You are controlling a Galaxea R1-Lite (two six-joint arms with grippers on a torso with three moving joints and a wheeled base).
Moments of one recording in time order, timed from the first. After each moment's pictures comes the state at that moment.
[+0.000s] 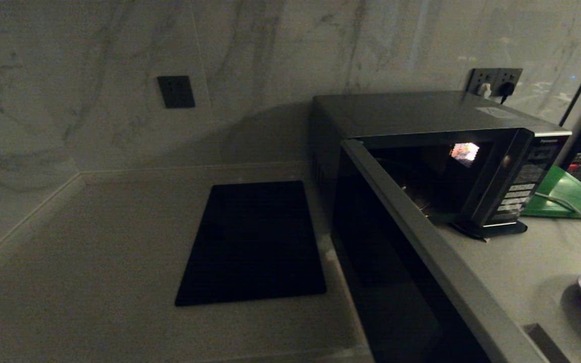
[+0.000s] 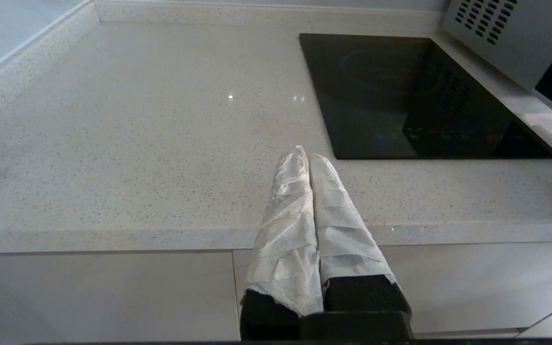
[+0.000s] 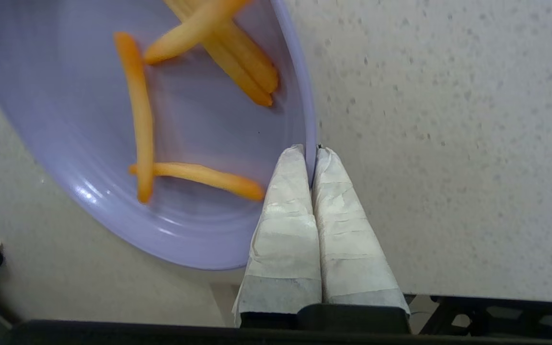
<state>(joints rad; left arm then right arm) 0.00 0.00 0.00 -0.01 0.03 -0.07 -1.00 2.02 -1.42 0.80 0.10 0.67</state>
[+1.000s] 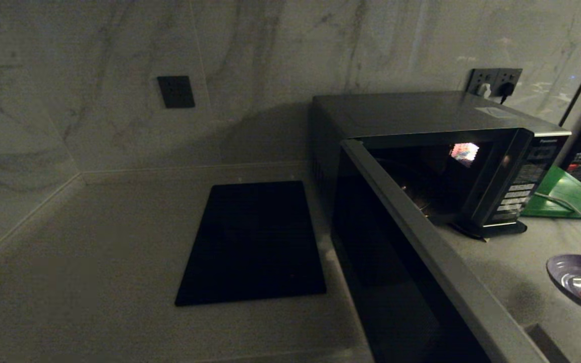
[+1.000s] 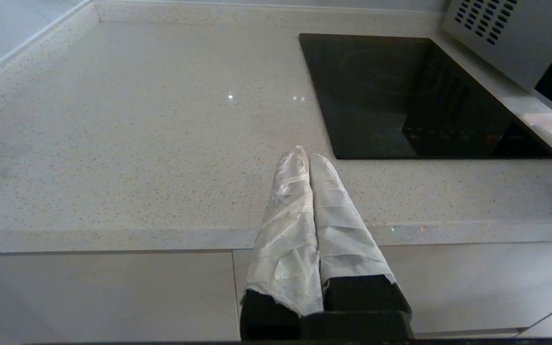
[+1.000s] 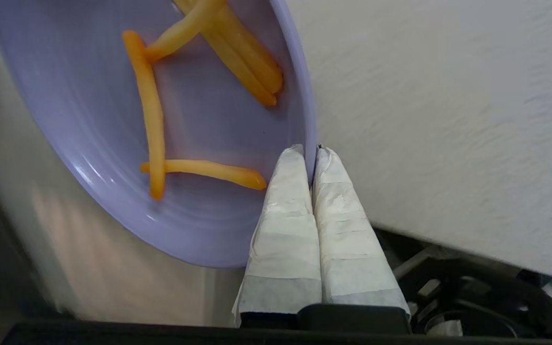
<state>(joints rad) 0.00 0.00 0.00 -0.01 0.03 -0.07 -0.89 1.80 -1.30 0.83 0.20 0.50</state>
